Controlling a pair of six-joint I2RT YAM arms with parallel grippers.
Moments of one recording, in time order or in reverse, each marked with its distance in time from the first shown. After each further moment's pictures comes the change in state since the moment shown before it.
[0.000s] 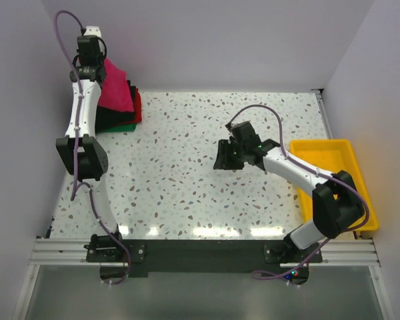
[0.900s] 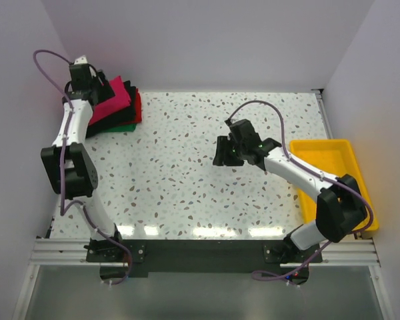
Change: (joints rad) left arm 0.112 -0.232 -0.551 0.162 0.349 -0.434; right arm 0.030 -0.018 0.043 -0.019 0.085 -0.008
